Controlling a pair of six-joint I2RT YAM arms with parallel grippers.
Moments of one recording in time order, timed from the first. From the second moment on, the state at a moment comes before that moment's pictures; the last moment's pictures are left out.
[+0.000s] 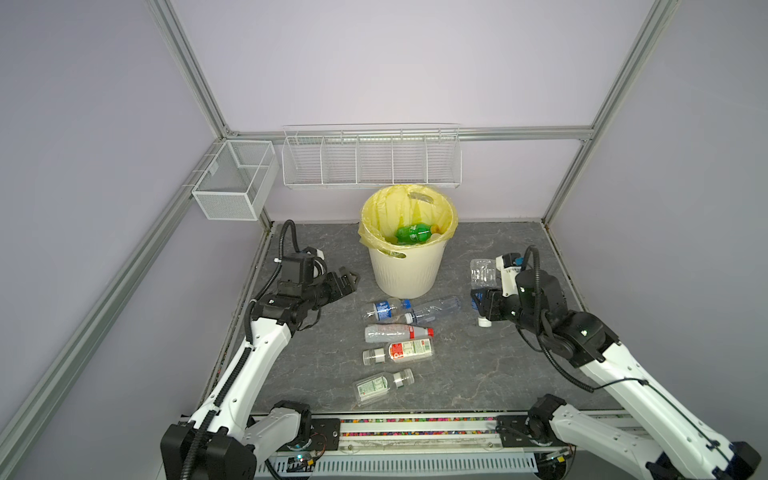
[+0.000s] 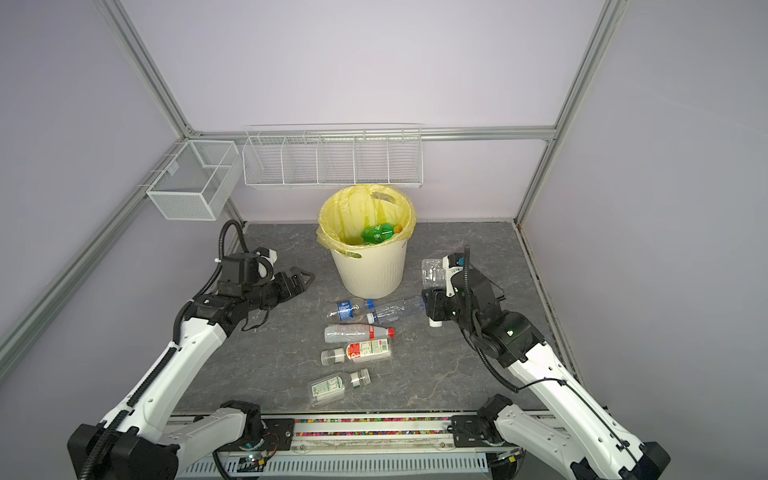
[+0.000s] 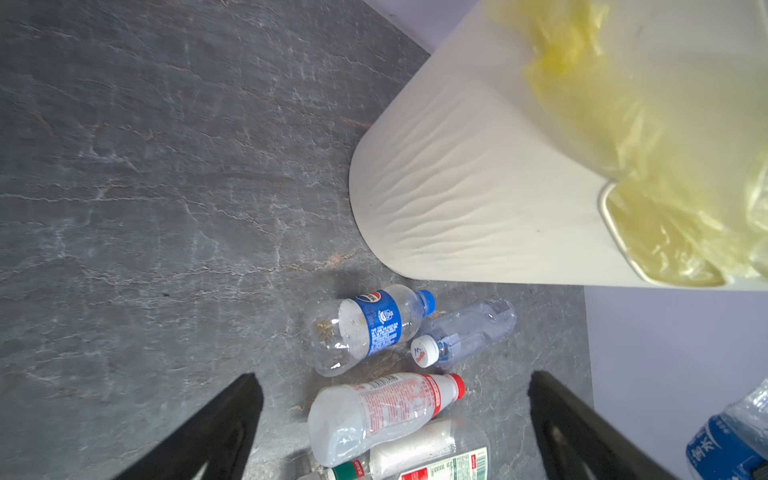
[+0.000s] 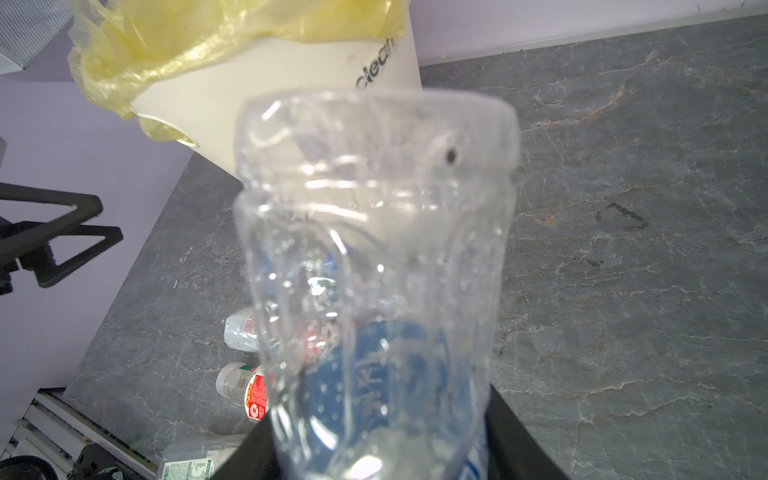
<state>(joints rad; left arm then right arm) -0.25 1.10 0.96 -0.57 0.31 -0.62 0.61 0.91 1.02 -0.71 0.10 0.47</state>
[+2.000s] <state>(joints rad) -0.24 0.99 1.00 -0.63 0.45 -0.57 0.59 1.11 1.39 -0.68 0.22 0.26</state>
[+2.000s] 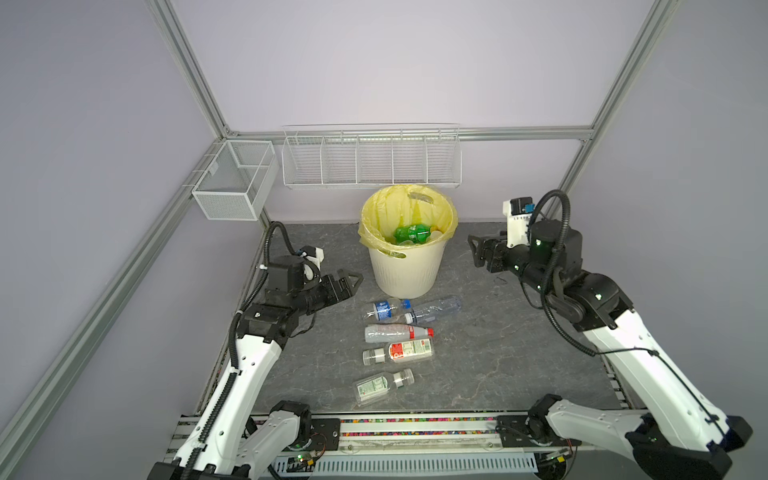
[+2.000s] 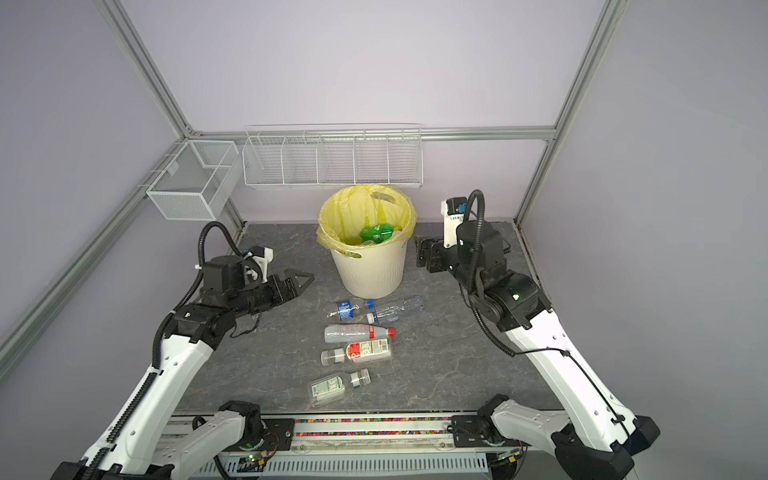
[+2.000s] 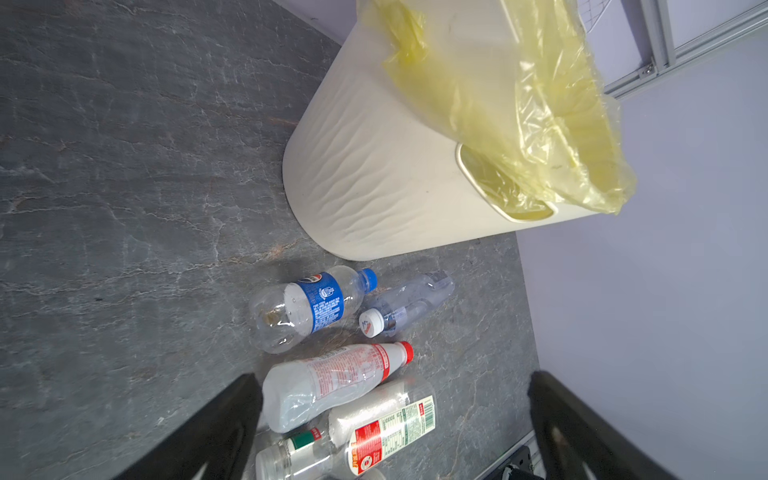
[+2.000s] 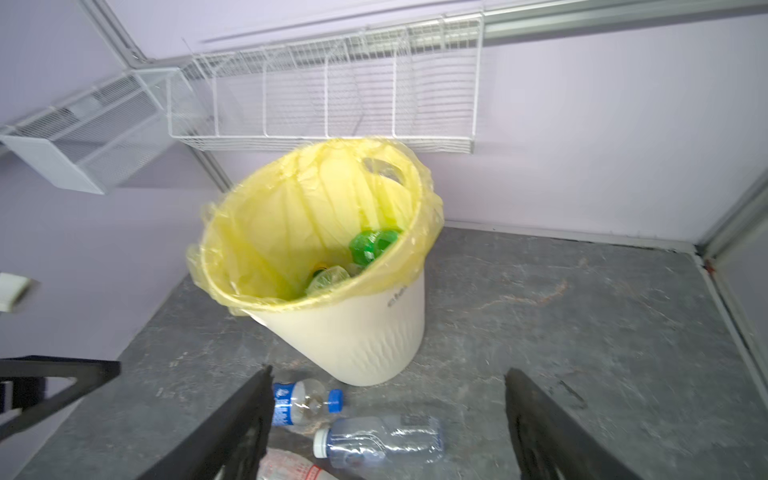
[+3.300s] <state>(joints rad) -0.82 0.98 0.81 -0.55 0.26 -0.45 0.59 0.76 0.69 -0.73 0.13 0.58</state>
